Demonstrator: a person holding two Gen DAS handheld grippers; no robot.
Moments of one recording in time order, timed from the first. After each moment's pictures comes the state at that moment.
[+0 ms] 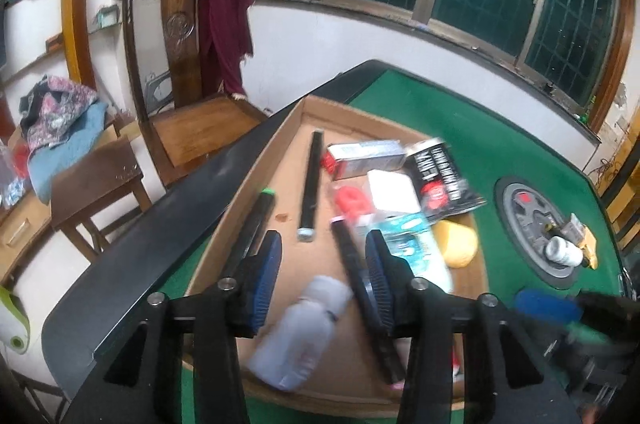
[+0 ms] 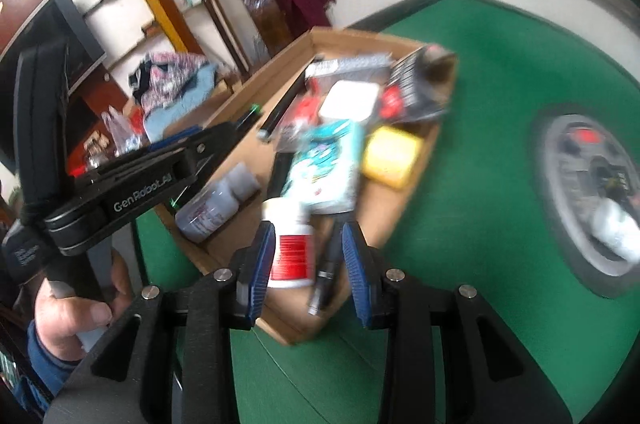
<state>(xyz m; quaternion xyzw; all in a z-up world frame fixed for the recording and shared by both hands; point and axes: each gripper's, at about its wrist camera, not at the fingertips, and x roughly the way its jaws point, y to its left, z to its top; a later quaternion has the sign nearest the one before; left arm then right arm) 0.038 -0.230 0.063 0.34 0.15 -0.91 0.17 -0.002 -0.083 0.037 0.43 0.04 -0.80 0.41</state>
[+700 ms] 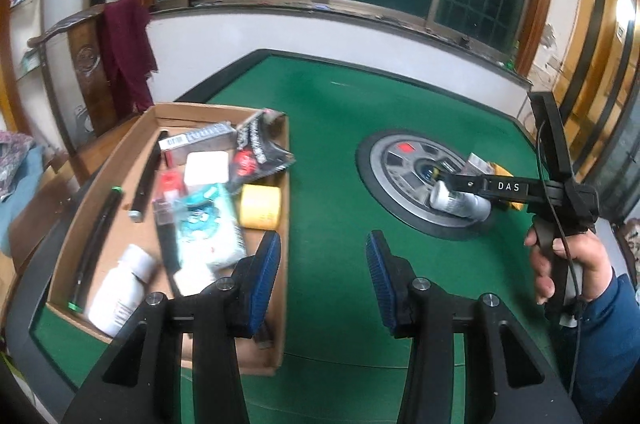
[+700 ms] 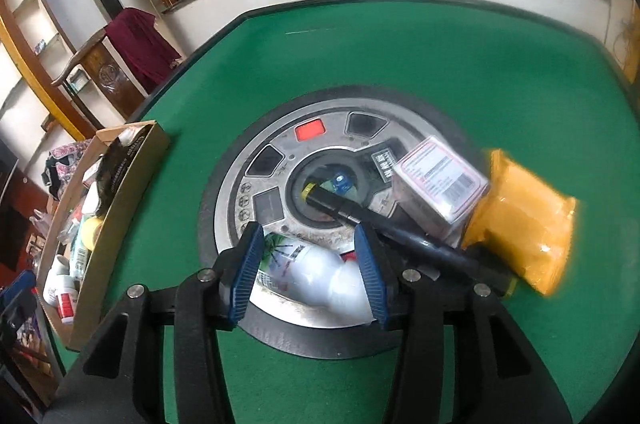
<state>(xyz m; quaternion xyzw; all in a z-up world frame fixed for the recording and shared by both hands) 0.013 -0.098 0.078 0.36 0.09 -0.93 0.04 -0.141 0.093 0.010 0.46 -0.05 -0.85 0.25</state>
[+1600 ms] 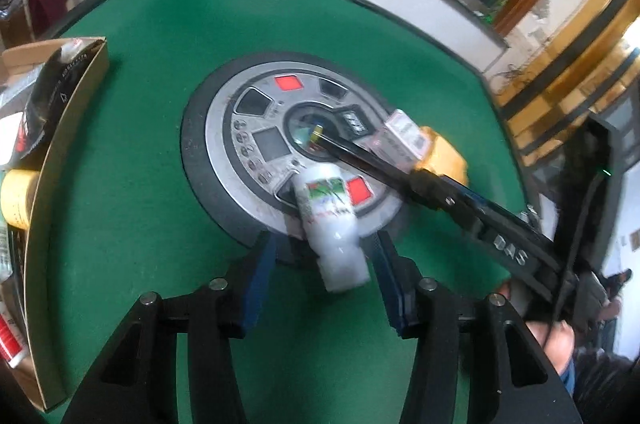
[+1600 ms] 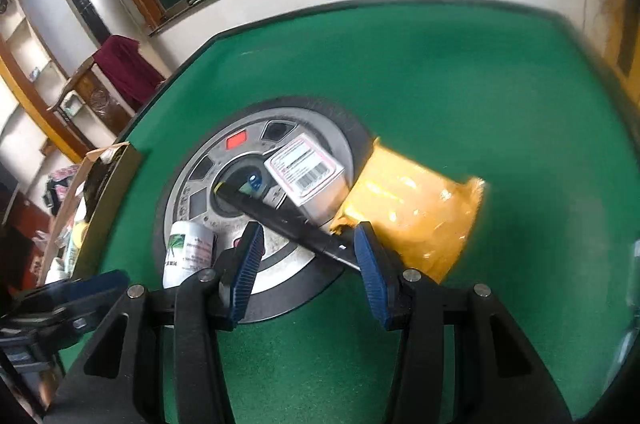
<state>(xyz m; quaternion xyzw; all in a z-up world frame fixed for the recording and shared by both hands) -0.116 0.010 0.045 0.49 0.18 -0.85 -0.04 -0.153 0.173 0.005 0.45 -0.07 -0.86 0.23</state>
